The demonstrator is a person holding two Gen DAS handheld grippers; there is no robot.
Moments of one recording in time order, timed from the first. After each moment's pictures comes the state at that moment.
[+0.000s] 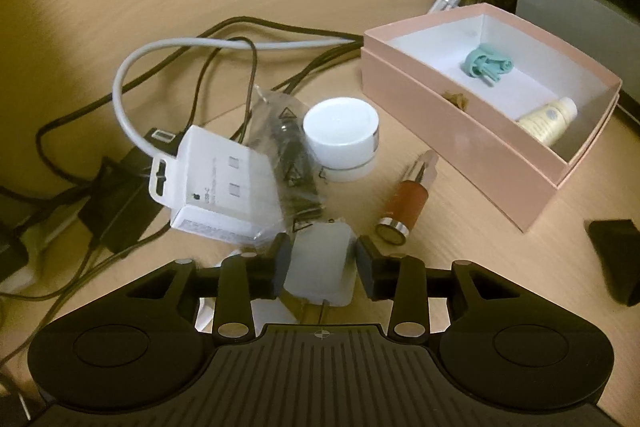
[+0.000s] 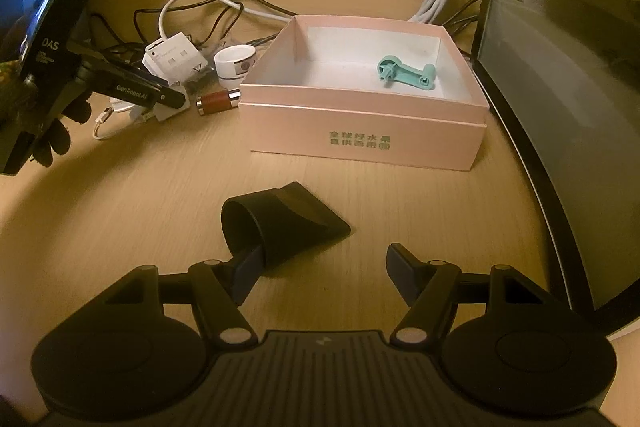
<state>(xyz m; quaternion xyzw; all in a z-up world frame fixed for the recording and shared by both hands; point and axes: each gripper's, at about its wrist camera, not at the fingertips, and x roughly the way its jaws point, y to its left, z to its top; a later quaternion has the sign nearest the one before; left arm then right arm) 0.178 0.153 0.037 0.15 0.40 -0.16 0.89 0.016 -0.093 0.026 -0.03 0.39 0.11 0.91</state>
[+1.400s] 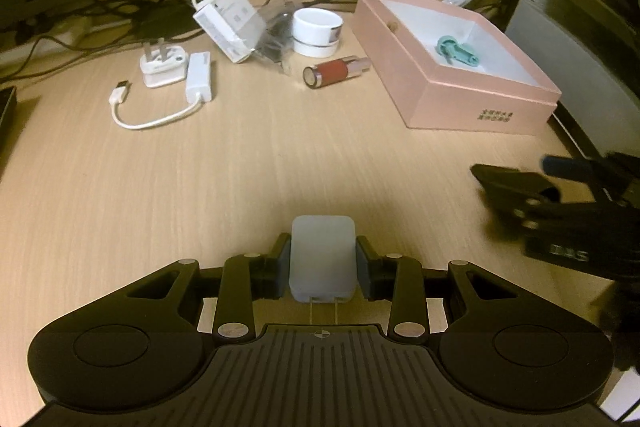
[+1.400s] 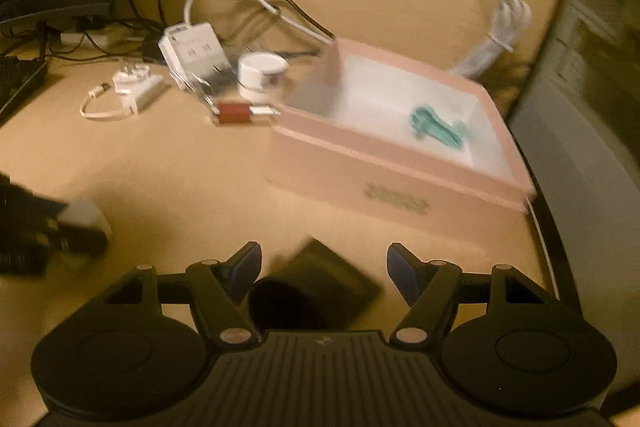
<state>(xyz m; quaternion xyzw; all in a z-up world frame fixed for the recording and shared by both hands) 0.018 0.135 0.029 -0.04 0.44 -0.08 0.89 0.037 -0.054 0.024 -0.13 0.35 0.11 0.92</state>
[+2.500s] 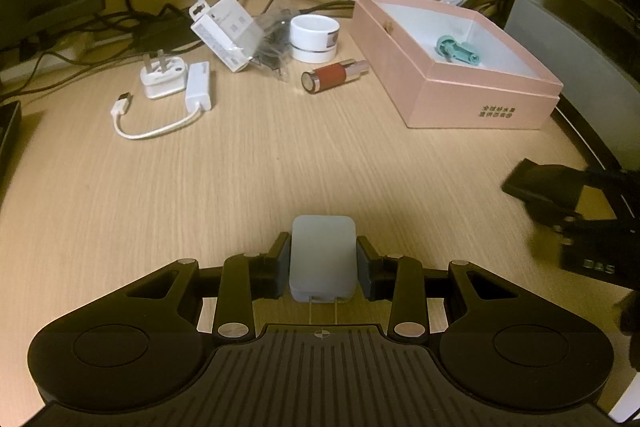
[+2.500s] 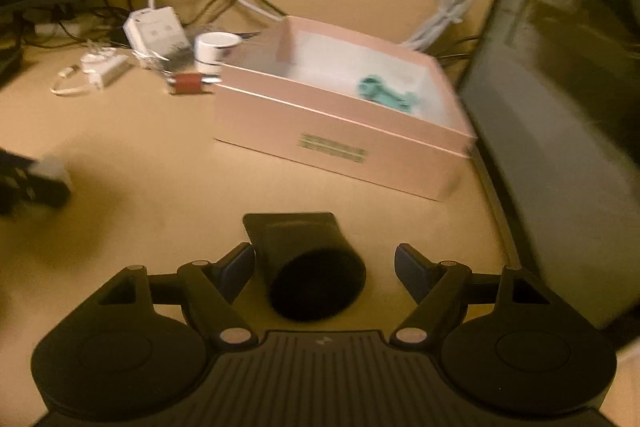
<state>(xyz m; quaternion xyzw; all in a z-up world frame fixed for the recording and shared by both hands) 0.016 0.127 0.027 -0.02 0.43 -0.07 0.90 0.017 -0.086 0.010 -0.14 0.34 0.06 0.93</state>
